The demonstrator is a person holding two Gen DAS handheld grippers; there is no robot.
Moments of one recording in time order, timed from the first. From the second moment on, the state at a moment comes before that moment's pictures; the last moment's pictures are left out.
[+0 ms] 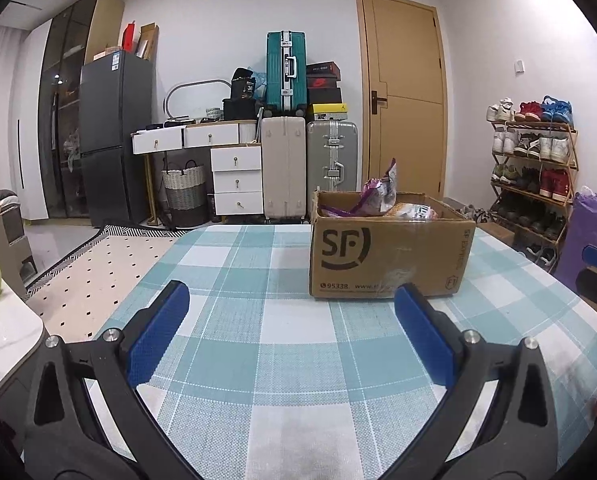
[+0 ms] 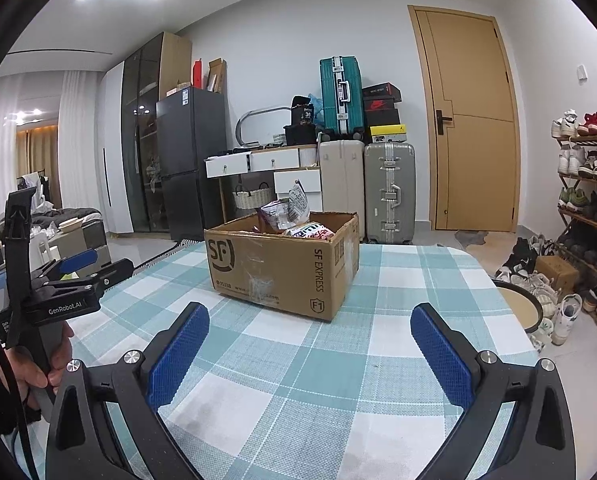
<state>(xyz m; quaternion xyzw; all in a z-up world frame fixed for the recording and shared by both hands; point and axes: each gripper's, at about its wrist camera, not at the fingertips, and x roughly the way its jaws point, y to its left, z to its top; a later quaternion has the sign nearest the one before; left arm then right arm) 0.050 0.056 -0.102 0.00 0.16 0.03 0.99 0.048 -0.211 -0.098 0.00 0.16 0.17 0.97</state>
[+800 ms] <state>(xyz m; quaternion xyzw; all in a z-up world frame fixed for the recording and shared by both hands) 0.051 0.056 -0.102 -0.01 0.16 0.03 0.99 0.047 -0.209 -0.098 0.00 0.16 0.17 0.97</state>
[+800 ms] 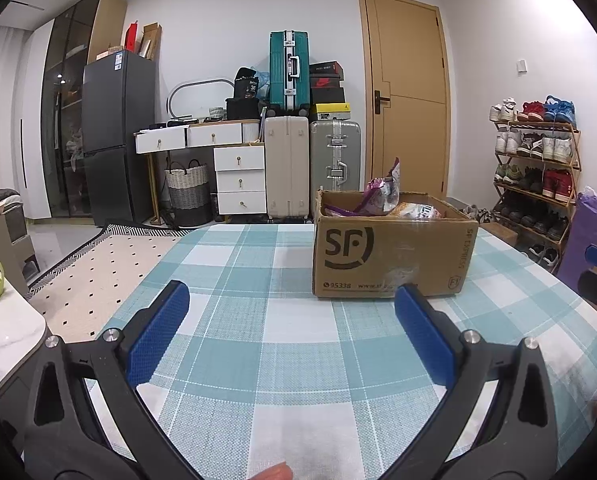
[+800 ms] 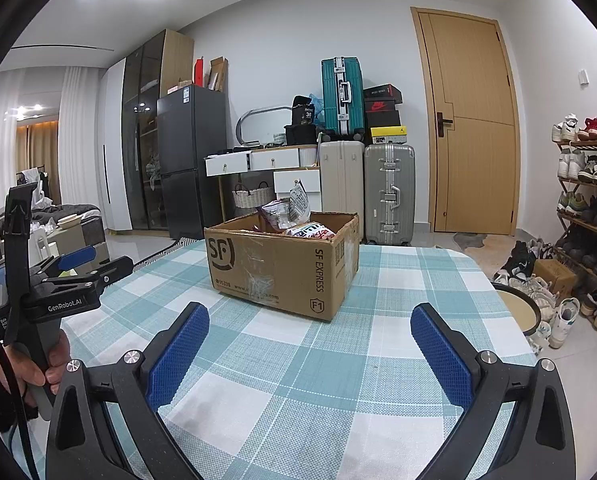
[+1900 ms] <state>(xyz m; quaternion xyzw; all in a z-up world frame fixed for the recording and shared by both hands) 0.051 0.056 -0.102 -0.01 0.16 0.03 0.99 0.047 -0.209 -0.098 0.00 0.16 0.17 0.97</state>
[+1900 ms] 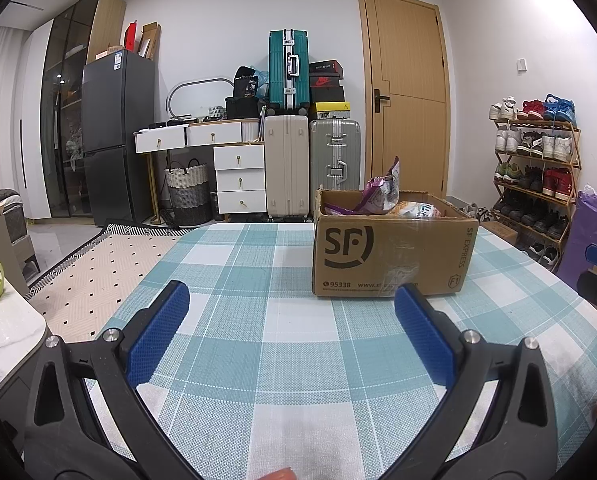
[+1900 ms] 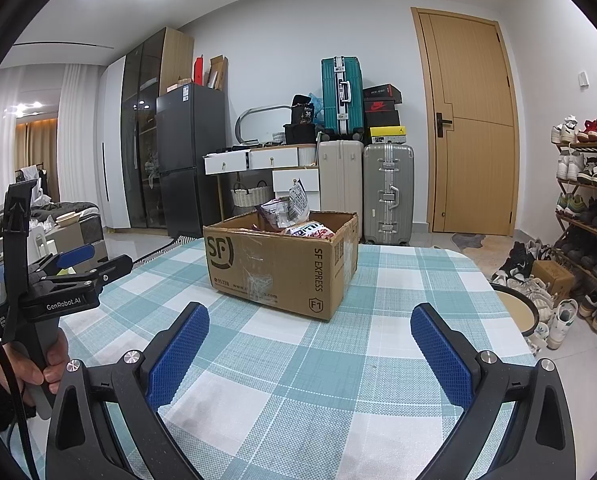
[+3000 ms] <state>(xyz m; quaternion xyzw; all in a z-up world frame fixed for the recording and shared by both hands) 0.051 0.057 -0.111 0.00 0.16 0.03 0.99 0.047 -0.209 -0.098 0.00 0.16 0.17 0.97</state>
